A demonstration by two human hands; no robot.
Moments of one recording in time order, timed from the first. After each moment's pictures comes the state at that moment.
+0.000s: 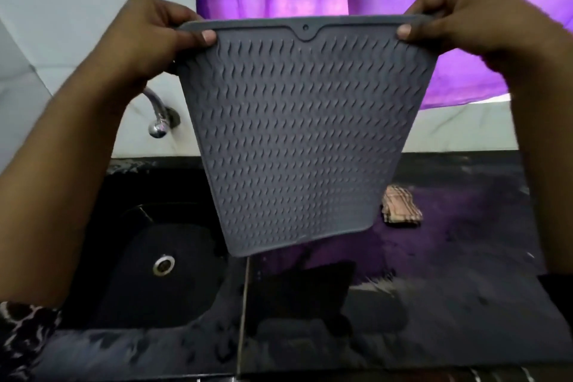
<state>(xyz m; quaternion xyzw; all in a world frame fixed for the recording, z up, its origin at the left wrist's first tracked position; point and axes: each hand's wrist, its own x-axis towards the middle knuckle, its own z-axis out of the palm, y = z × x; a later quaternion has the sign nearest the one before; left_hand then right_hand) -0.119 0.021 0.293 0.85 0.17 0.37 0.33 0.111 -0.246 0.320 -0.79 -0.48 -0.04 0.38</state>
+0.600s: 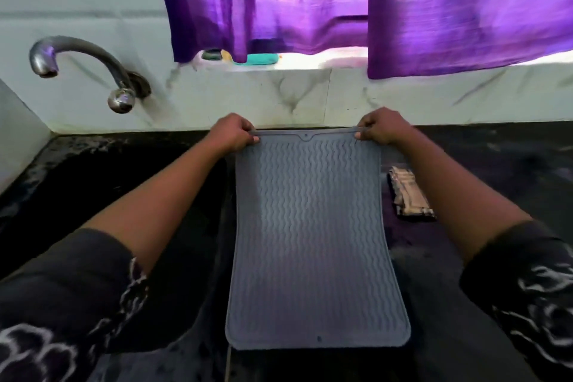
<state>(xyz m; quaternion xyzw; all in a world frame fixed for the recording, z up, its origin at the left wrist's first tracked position) 0.039 0.093 0.069 0.89 0.34 0.02 0.29 0.253 -0.136 0.076 -0.89 -0.37 0.15 0.21</state>
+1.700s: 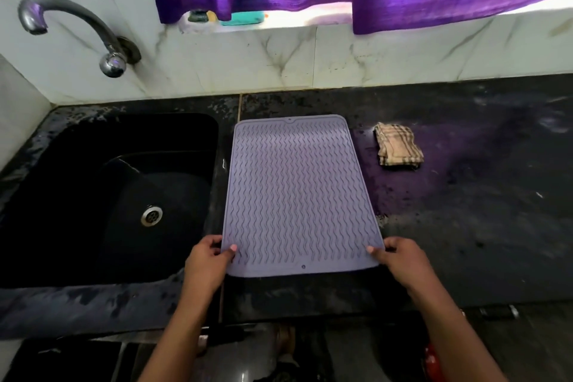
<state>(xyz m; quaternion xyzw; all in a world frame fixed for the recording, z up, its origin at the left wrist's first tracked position) -0.168 -0.103 -0.064 0.65 0.55 0.11 0.51 0.046 -0.345 -0.061 -0.88 -0.08 0.30 0.35</state>
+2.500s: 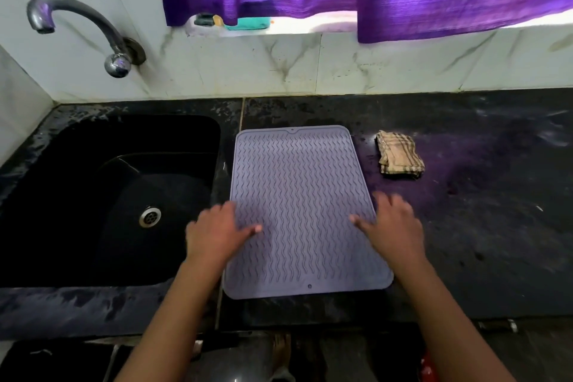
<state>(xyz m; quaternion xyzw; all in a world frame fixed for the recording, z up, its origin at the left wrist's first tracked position) -0.120 -0.088 -0.021 0.89 0.44 -0.06 0.09 0.063 -0.295 -0.017 -0.96 -0.26 0.05 0.09</state>
